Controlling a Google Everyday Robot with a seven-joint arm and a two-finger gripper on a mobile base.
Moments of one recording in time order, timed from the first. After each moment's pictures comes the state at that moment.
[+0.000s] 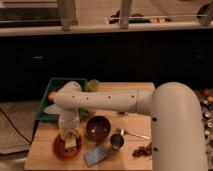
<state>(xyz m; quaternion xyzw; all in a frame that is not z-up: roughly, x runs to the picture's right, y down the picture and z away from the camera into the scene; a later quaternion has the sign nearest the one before) -0.192 0.240 0.718 -0.24 -0.41 -0.66 0.59</state>
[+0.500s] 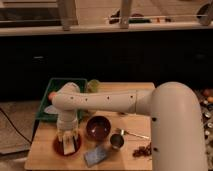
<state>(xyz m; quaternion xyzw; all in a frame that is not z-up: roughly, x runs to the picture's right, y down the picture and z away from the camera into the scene) -0.188 0.242 0.715 -0.24 -0.41 -0.66 0.59</state>
